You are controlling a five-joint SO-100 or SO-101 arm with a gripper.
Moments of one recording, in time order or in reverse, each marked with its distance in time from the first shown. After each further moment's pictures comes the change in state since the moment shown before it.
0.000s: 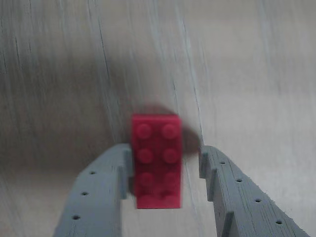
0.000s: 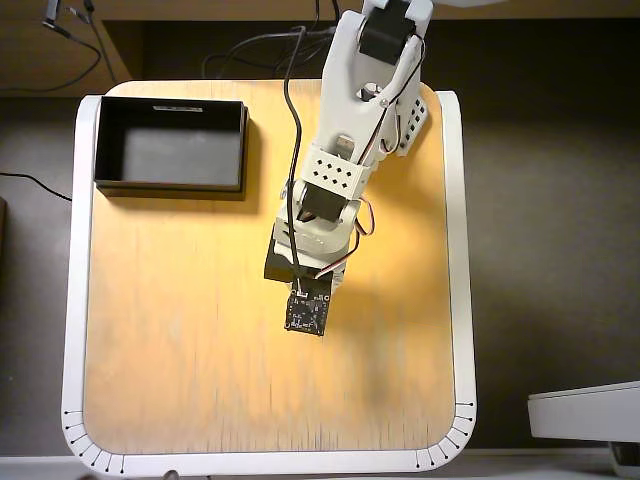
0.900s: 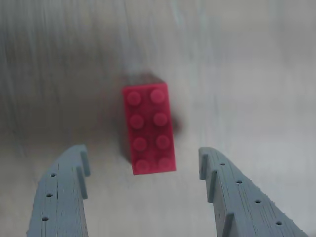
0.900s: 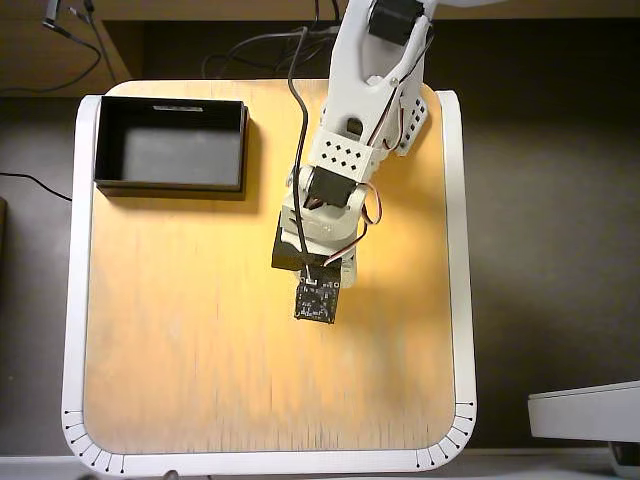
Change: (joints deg) arm -1.1 7.4 0.7 9.6 0.4
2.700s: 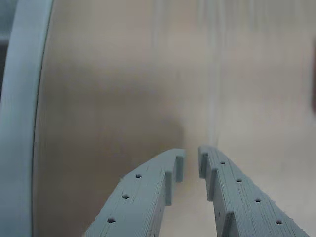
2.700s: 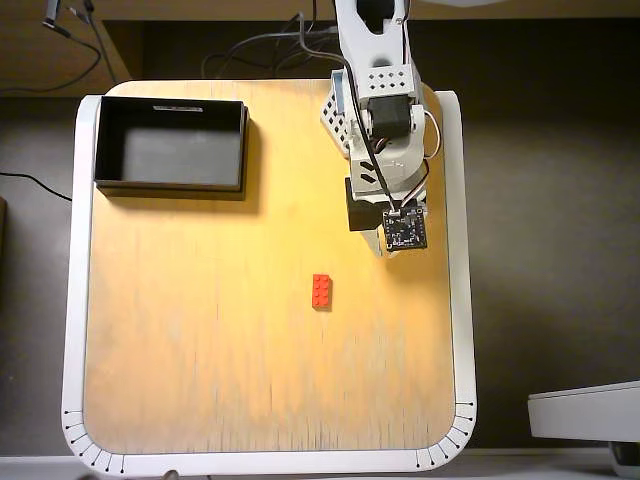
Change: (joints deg) arm -24.6 70.3 35.7 22.4 -14.2
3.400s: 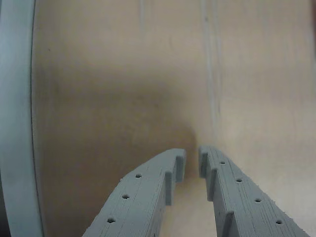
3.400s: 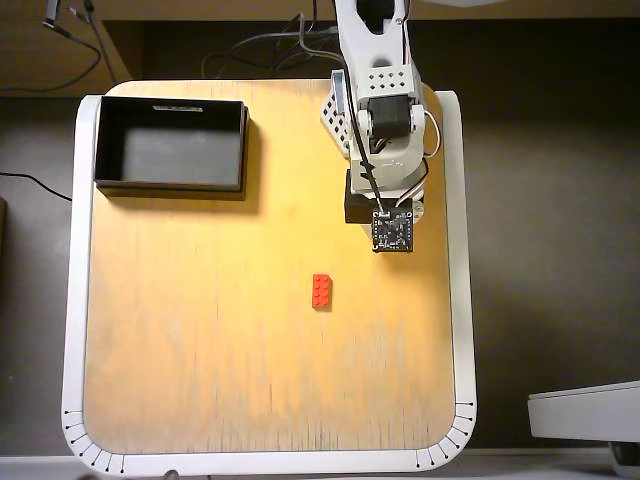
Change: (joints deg) arm -2.5 0.5 1.2 6.4 -7.7
